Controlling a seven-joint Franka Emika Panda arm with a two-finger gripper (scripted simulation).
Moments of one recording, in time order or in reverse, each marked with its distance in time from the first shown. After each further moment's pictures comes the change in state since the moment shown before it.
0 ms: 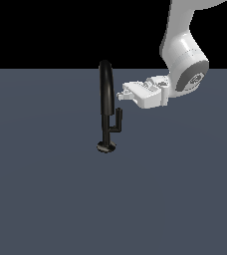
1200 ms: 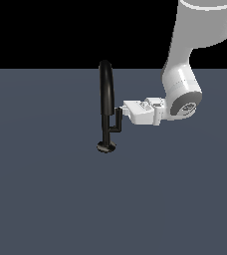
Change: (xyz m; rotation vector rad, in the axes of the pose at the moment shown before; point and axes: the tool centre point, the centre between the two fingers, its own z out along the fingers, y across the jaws) arm 0.053 -0.002 0.016 0.122 -0.142 0.131
